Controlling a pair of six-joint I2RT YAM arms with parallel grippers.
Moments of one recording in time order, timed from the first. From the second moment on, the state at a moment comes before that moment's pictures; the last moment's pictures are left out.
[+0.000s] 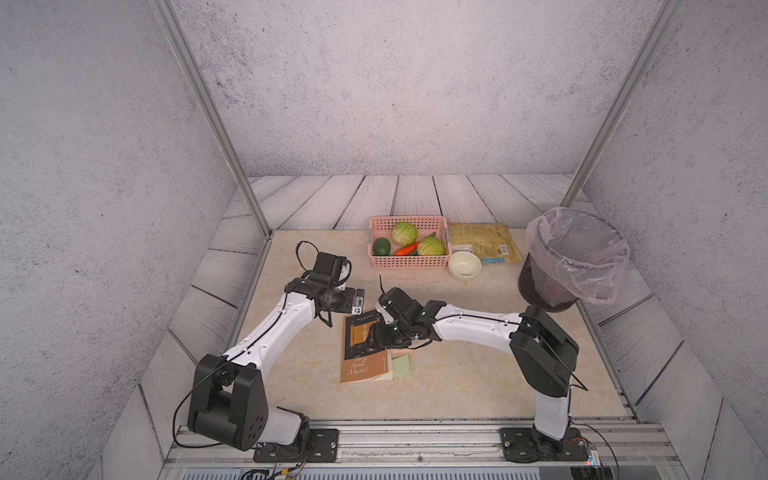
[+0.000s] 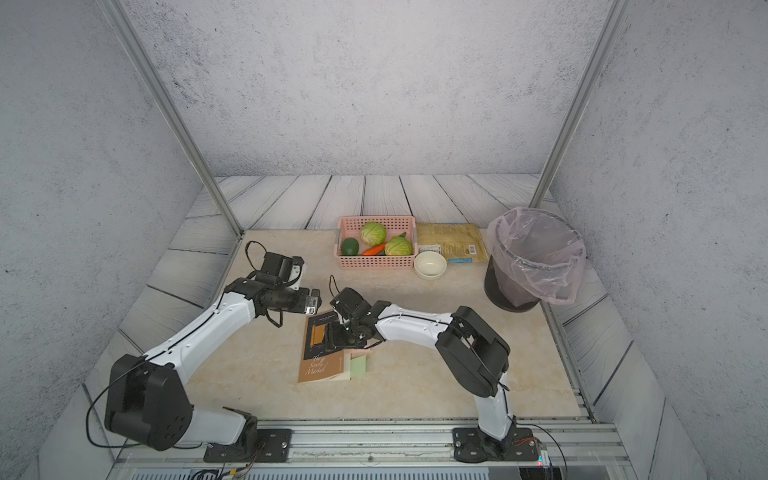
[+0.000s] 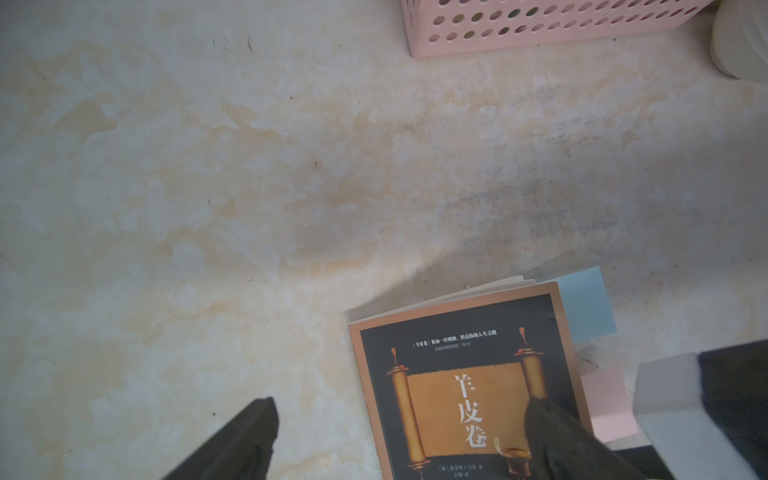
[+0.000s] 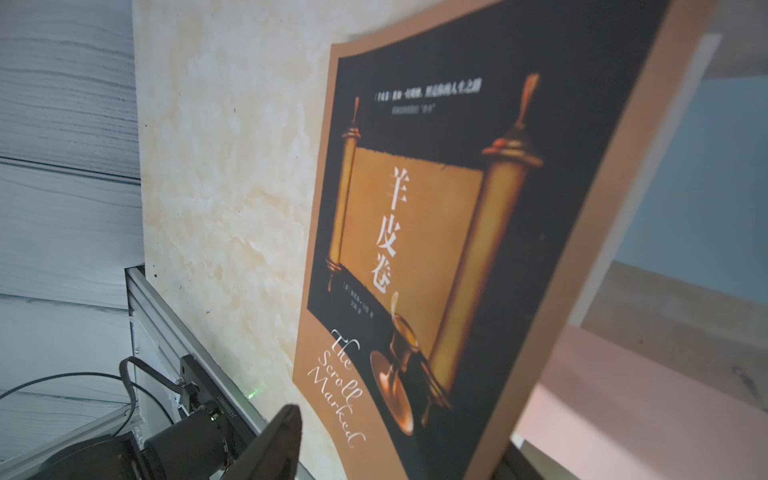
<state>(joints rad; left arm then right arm) -0.32 1.41 1.07 -0.68 0.04 -0.15 0.98 1.91 1.33 -0.38 -0.31 0.79</state>
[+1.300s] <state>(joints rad) -0.32 1.42 1.13 -0.76 0.07 -0.11 1.01 1.91 1.38 -0.35 -0.35 0.75</state>
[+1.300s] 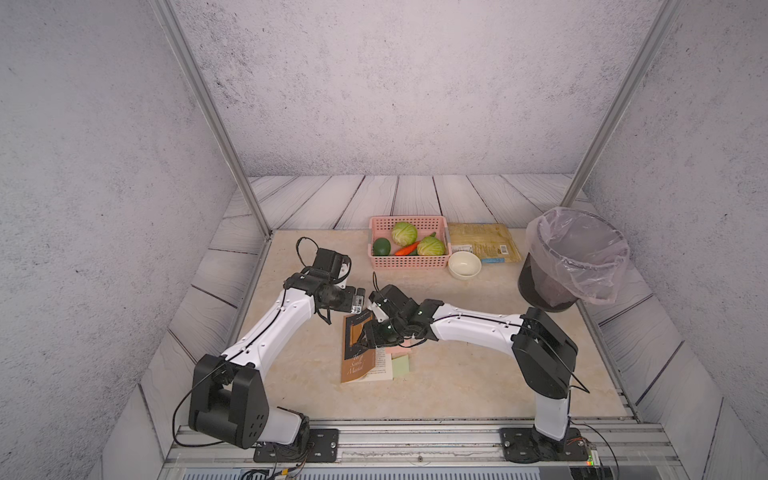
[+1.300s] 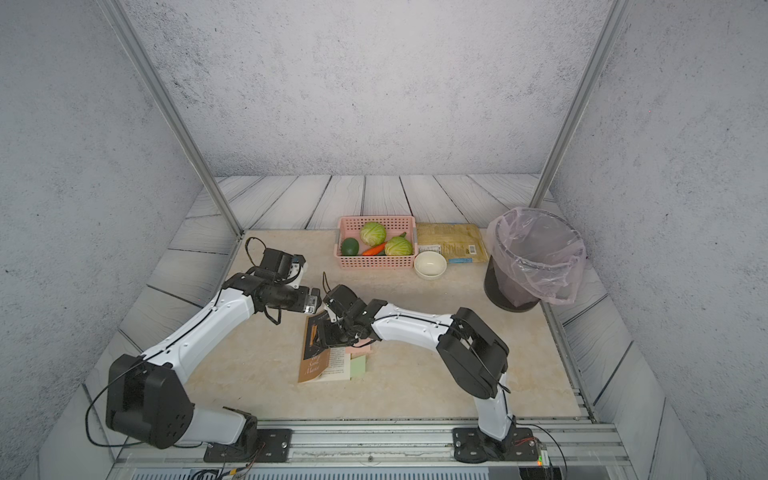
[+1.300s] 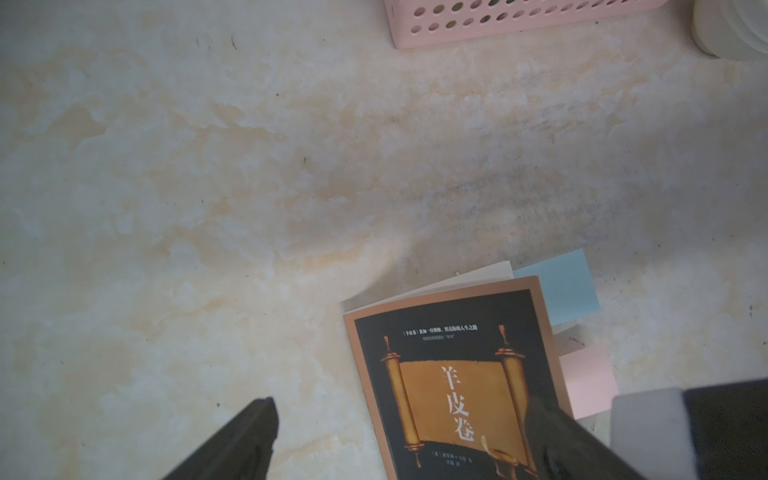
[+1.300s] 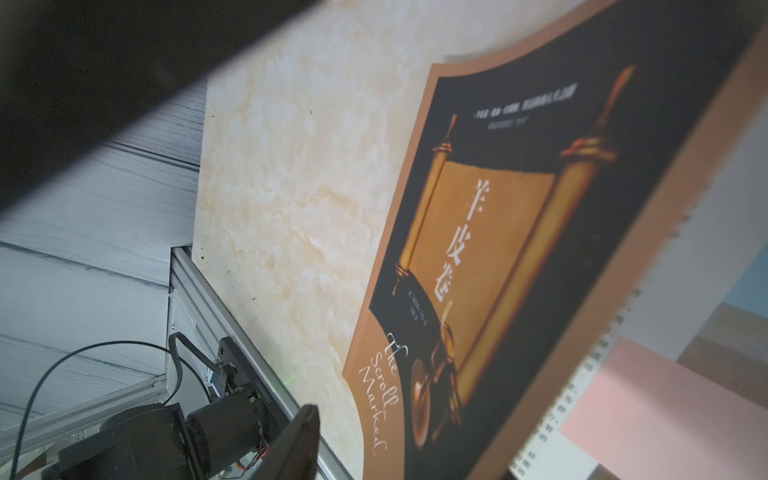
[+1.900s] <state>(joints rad) -0.31 1.43 1.20 -0.83 0.13 -0.12 1.01 1.89 1.37 -0.30 -0.37 0.72</state>
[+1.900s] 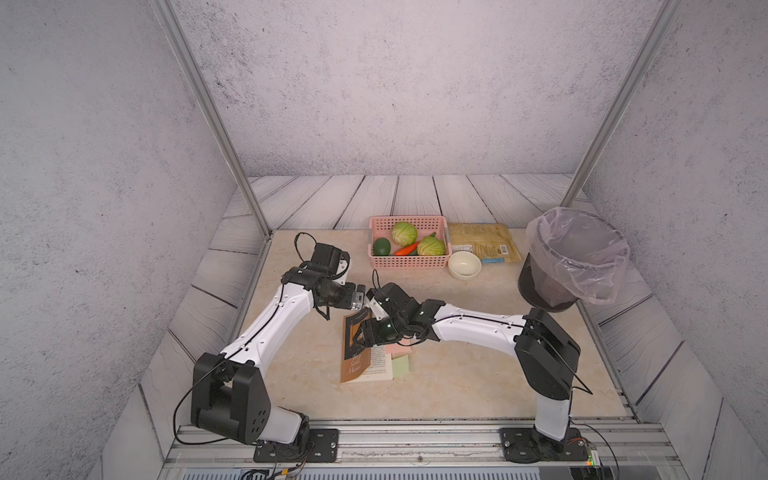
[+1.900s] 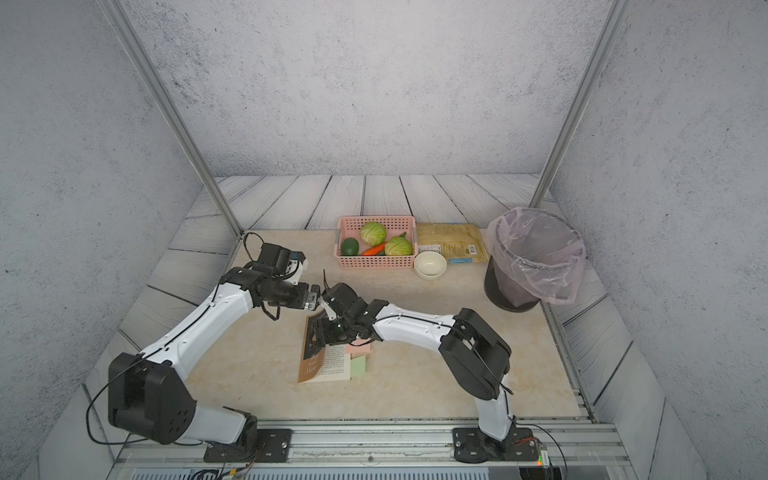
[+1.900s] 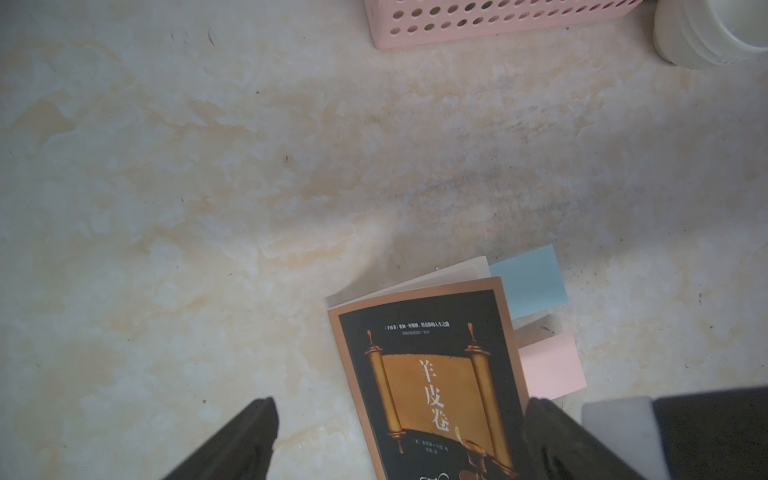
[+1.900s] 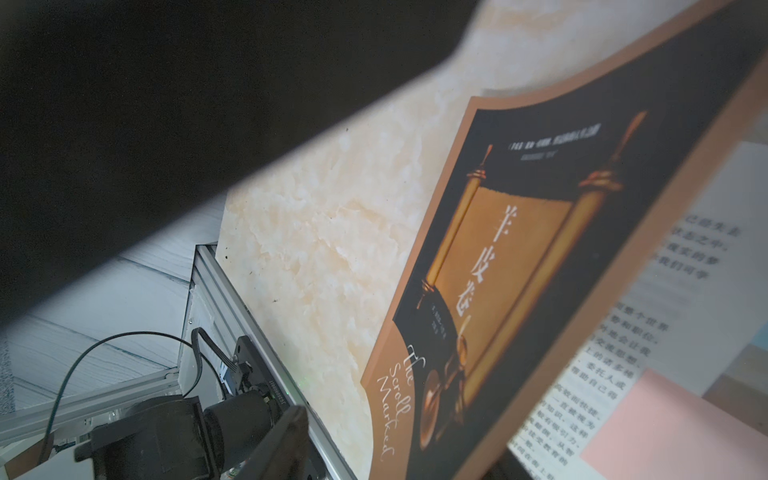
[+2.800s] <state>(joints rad) -0.30 1.53 1.22 -0.83 0.11 -0.20 1.01 1.89 1.29 -0.19 -0.34 0.68</state>
